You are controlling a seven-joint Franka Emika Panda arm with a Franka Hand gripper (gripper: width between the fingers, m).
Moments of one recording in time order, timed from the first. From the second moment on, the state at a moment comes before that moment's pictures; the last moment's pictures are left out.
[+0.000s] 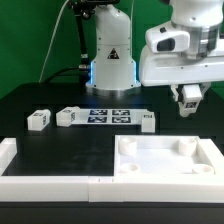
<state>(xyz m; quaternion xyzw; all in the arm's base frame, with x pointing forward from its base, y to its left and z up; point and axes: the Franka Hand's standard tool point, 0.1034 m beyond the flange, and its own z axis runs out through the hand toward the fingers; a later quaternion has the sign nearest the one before) 0.447 0.141 0.082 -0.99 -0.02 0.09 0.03</state>
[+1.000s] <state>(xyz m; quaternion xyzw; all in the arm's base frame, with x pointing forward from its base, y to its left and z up) 0.525 0.127 0.094 -0.99 -0.12 -0.06 0.05</state>
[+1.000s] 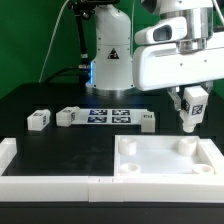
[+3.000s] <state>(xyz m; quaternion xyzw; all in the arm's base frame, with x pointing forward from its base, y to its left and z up) 0.628 0.101 0.085 -0.97 -0.16 -0.18 0.04</state>
